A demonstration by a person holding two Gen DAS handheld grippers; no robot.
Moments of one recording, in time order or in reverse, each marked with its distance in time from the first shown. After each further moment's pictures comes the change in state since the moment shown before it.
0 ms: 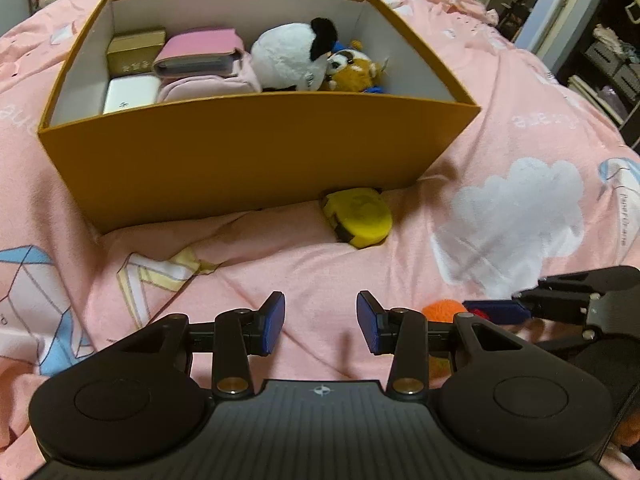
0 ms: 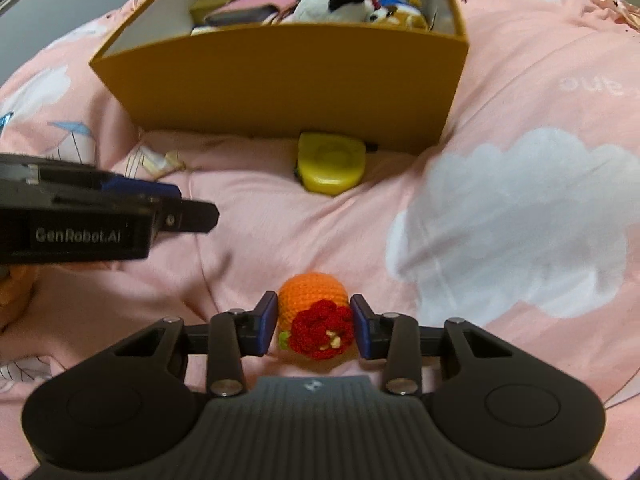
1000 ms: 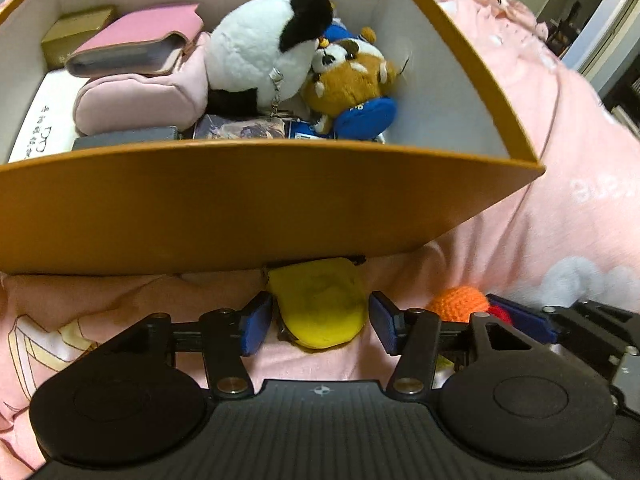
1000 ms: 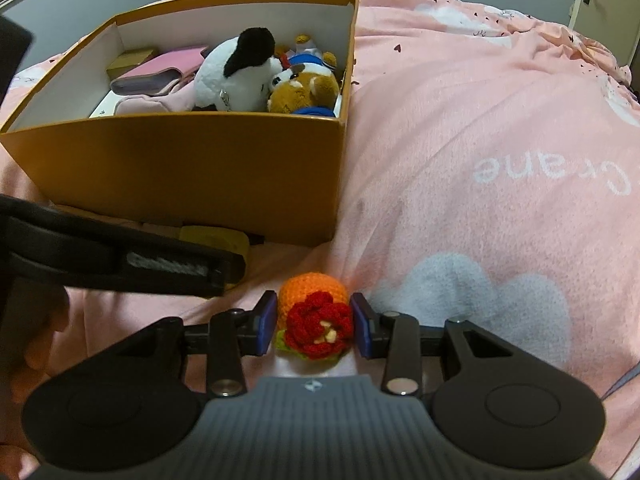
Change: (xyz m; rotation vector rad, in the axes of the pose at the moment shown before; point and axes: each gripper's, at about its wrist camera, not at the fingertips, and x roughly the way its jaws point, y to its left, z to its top) left arm 0.089 -0.038 0.057 -0.140 0.043 0.084; right arm 0.022 -0.053 0.042 0.001 -0.148 -0.153
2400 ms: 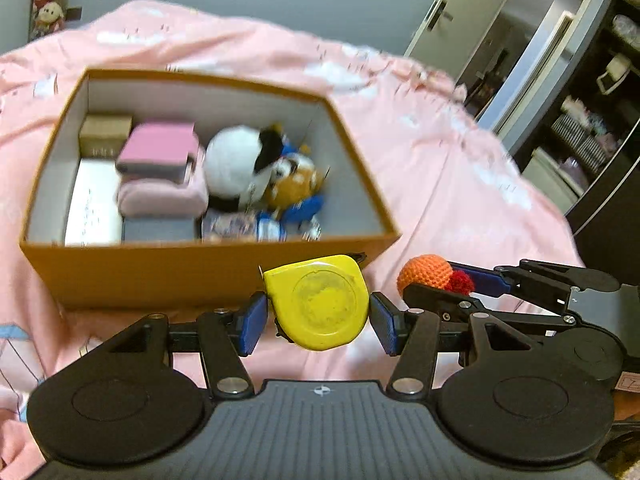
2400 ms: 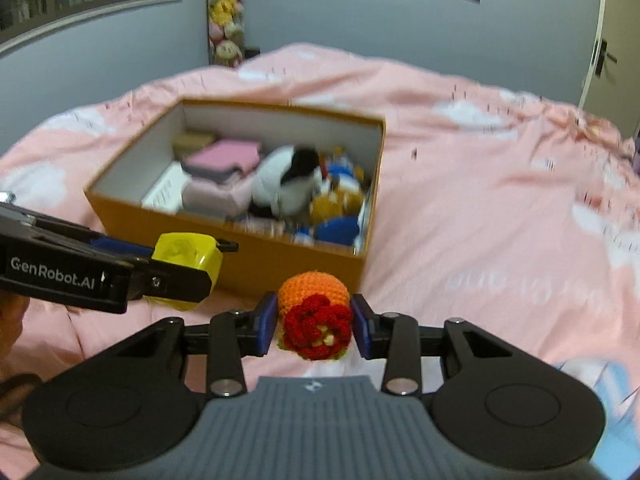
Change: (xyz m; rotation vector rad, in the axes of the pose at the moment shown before) left arm -0.131 0.025 -0.009 0.041 -0.229 -0.231; right arm -0.098 0.014 0.022 -0.099 -0.216 0.049
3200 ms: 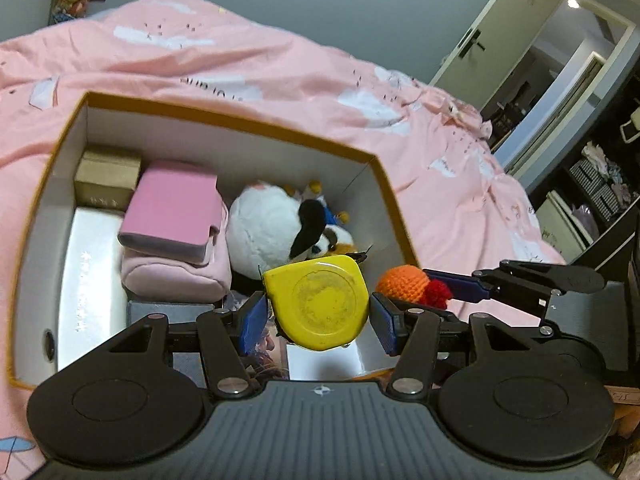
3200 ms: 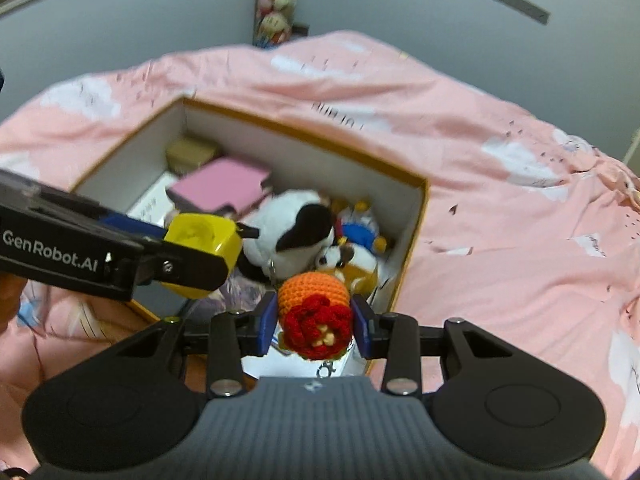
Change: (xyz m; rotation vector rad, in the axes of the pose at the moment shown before) left arm 0.053 0.046 0.068 -0.111 -0.005 0.006; right arm 0.085 -0.004 0.083 -0.202 0.106 0.063
